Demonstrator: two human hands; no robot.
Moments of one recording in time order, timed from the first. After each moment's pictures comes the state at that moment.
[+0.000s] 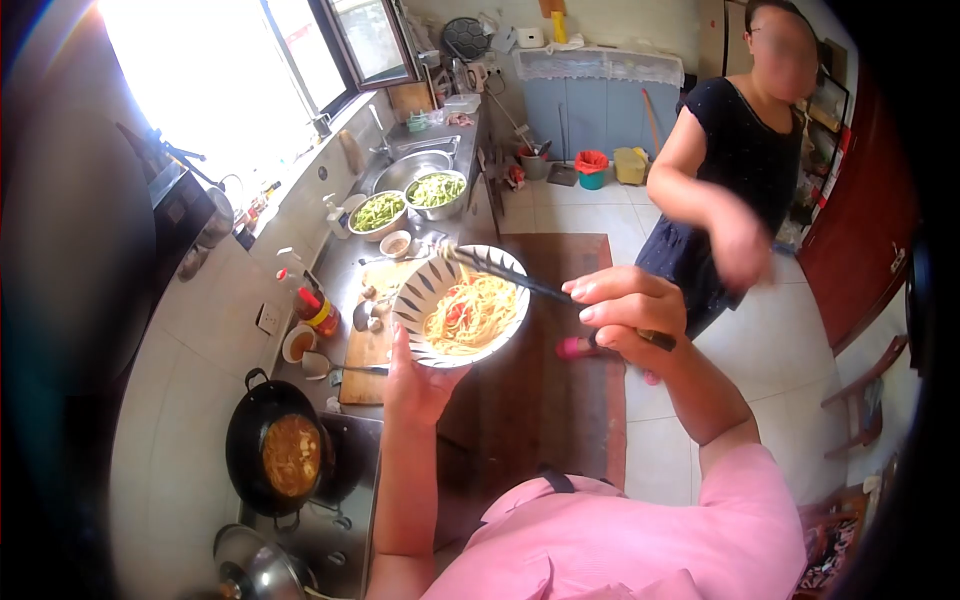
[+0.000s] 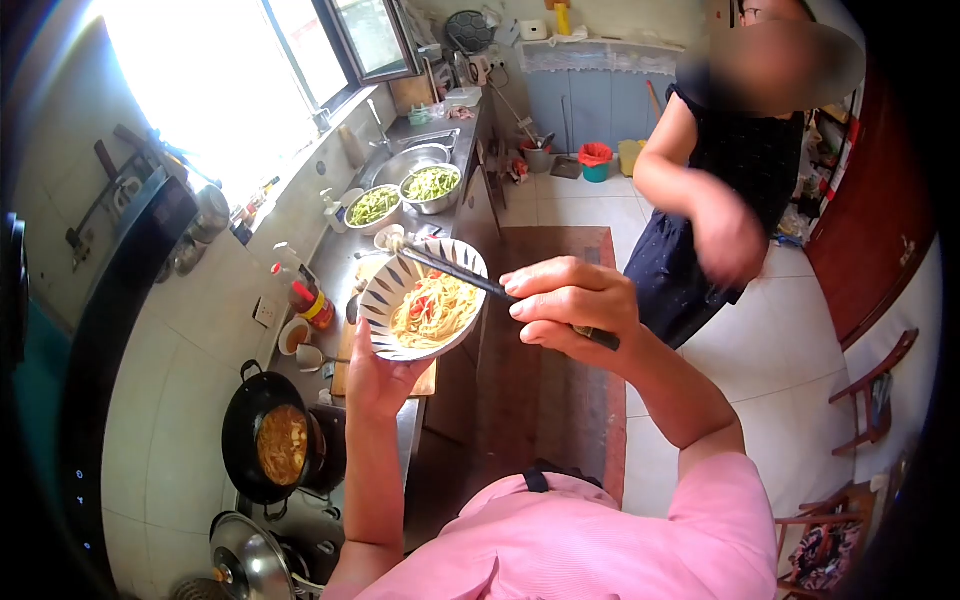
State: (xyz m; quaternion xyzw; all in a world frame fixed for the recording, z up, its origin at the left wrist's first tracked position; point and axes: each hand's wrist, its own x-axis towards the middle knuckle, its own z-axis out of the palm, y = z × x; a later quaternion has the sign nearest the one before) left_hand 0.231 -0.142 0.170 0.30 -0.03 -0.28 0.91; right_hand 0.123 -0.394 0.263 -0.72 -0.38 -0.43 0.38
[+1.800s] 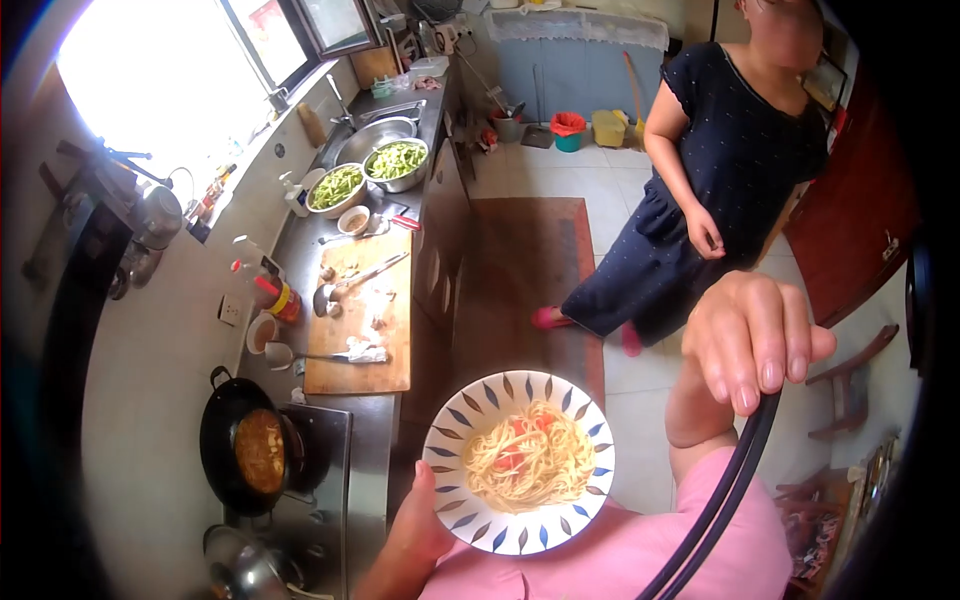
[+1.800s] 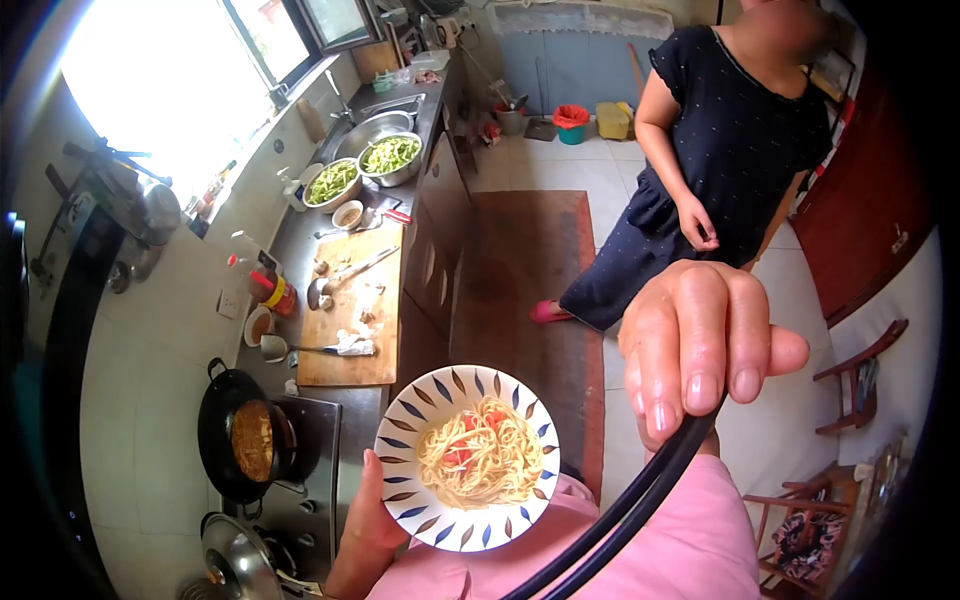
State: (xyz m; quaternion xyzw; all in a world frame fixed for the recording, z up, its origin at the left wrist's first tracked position) left_hand 0.127 -0.221 0.267 0.35 0.12 -0.40 0.84; right_hand 0.176 -0.549 0.376 -0.31 -0.61 0.07 0.72
